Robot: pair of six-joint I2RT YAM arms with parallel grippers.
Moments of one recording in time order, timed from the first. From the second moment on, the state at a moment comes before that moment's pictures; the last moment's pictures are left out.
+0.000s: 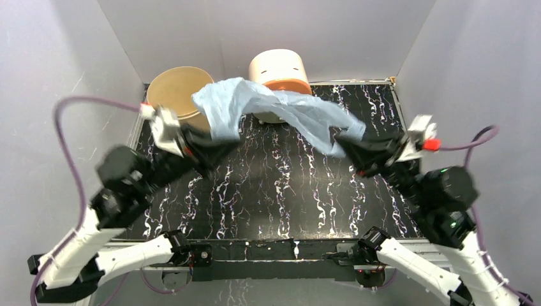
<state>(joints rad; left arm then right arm) -0.96 0.90 1.45 -0.28 0.08 -0.17 0.77 0.67 1.22 -0.17 -0.15 0.14</state>
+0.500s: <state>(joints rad) -1.19 1.09 0.96 -0.42 -0.12 -0.39 0.77 0.75 0.91 -0.44 -0.01 0.39</state>
